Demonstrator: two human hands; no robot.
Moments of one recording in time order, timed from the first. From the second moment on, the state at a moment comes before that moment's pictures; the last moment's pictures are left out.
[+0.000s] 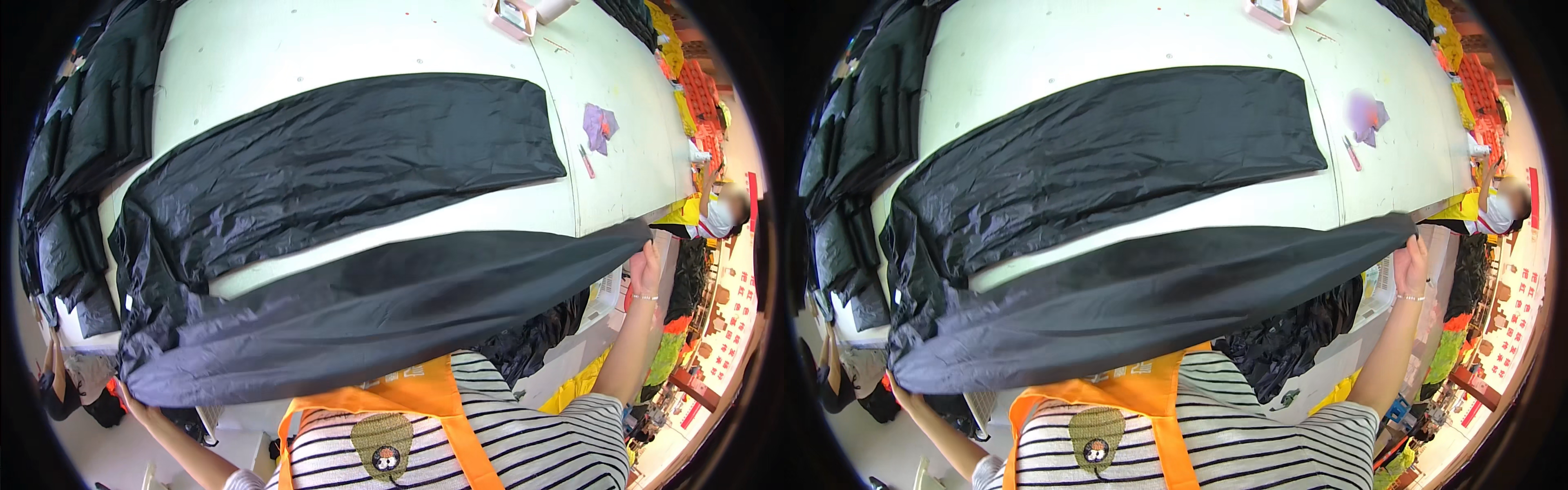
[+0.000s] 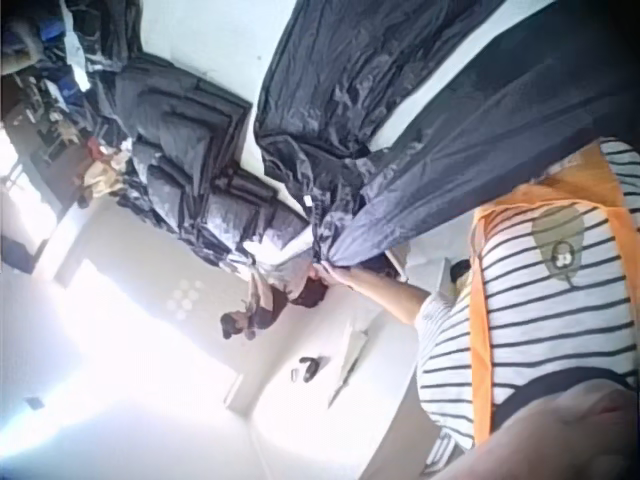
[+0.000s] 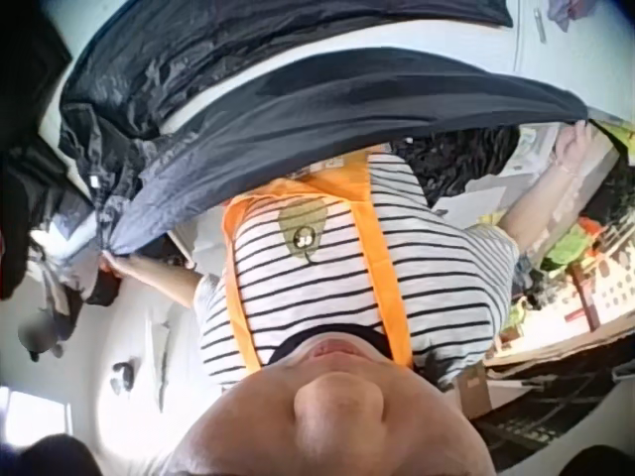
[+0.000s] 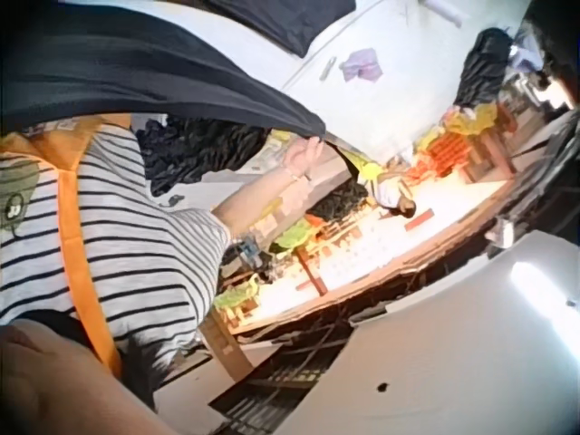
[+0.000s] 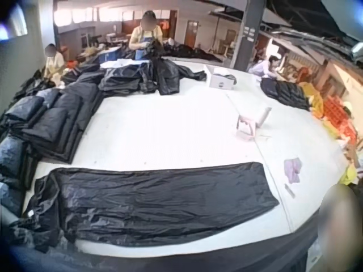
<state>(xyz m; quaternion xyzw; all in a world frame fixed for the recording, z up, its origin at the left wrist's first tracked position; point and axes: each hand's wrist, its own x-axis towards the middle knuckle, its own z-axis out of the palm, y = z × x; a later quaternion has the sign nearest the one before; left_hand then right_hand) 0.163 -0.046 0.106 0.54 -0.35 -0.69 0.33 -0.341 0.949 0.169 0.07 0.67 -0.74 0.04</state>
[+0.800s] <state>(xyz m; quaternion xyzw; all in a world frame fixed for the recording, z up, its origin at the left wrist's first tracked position) -0.108 0.116 -0.003 0.28 -0.96 -0.01 0.04 -0.570 0.810 -0.002 0.04 0.97 -0.24 0.09</state>
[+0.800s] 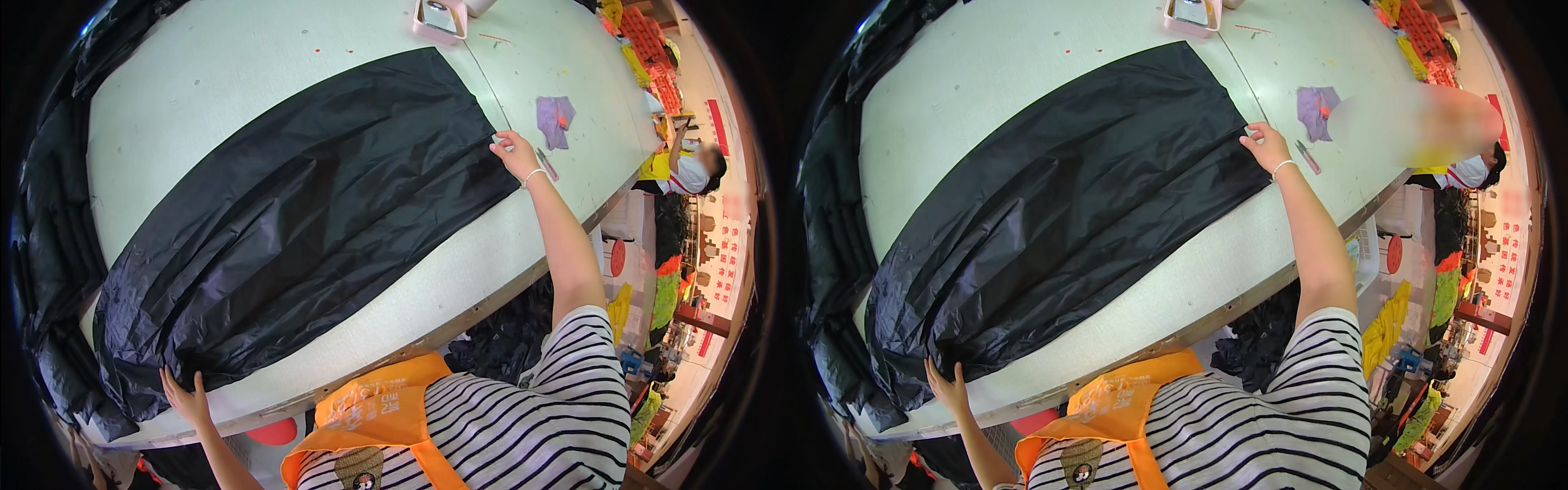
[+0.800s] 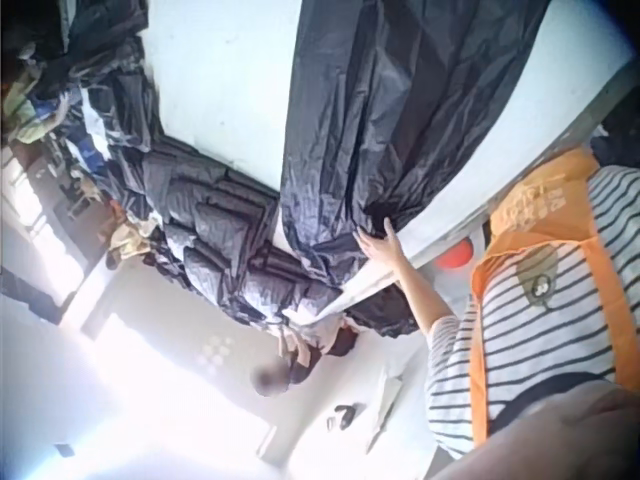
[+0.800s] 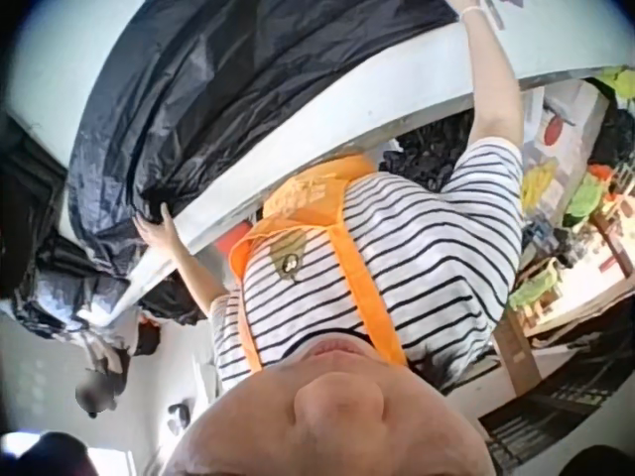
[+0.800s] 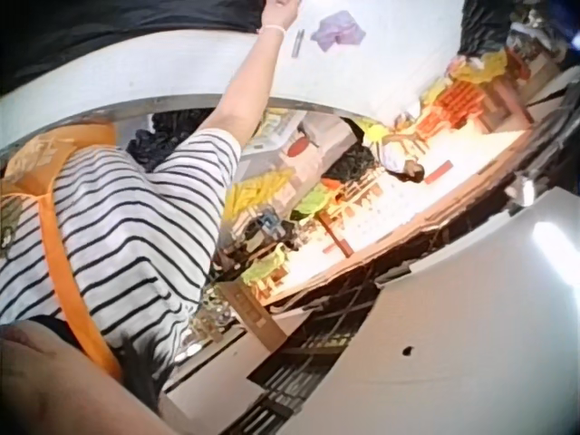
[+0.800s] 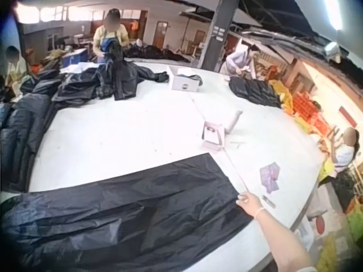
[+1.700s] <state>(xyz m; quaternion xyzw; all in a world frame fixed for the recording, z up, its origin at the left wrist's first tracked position) -0.109 0.070 -0.048 0.43 -0.90 -0.09 -0.05 -0.404 0.859 -0.009 0.16 0.96 -0.11 0.19</state>
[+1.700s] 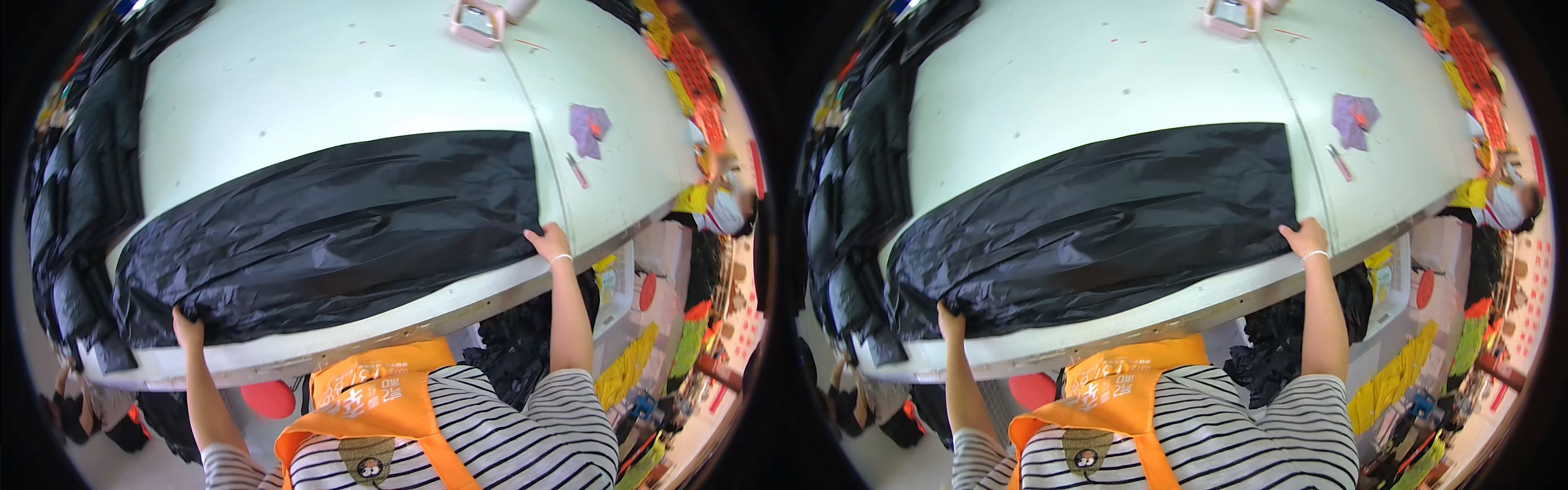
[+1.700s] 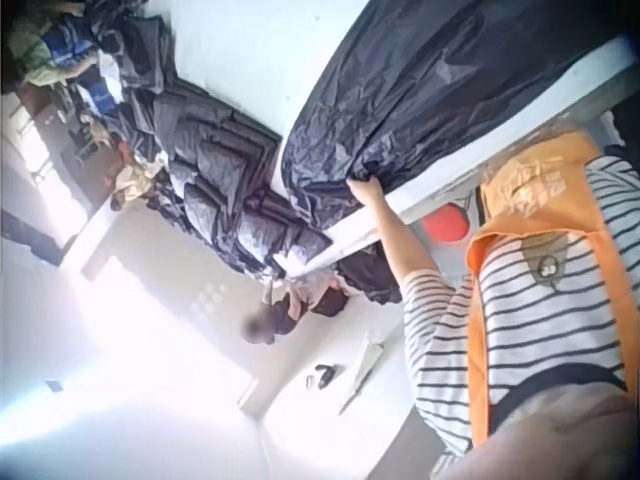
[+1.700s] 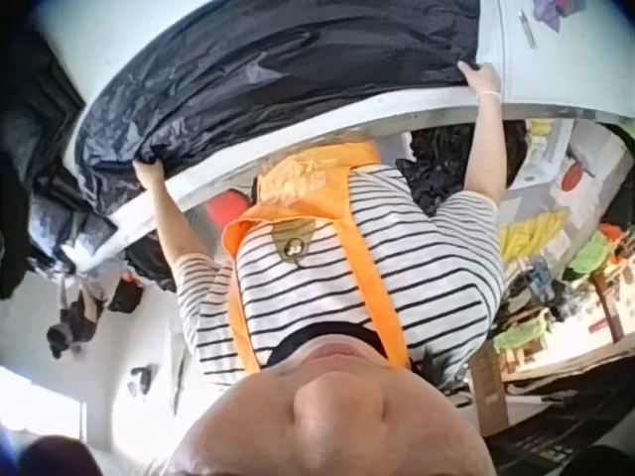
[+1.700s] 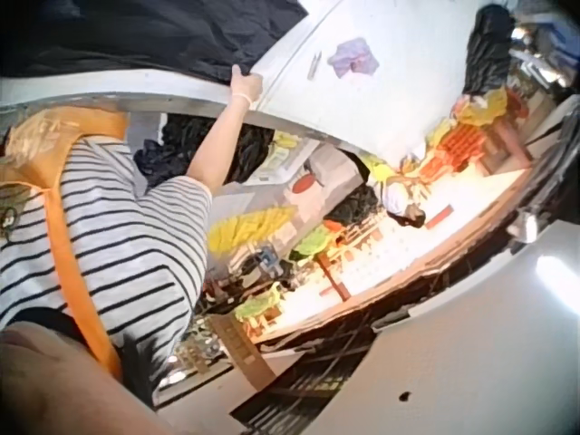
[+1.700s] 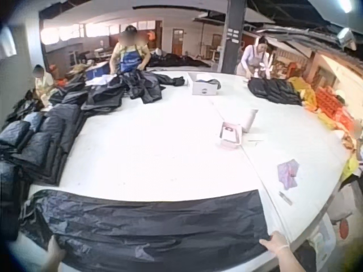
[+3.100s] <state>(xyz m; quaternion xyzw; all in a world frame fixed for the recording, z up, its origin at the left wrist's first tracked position) -0.083 -0.198 -0.002 0.51 -0.62 -0.59 -0.09 -0.427 0.254 -0.018 -0.37 0.86 -0.19 0.29</state>
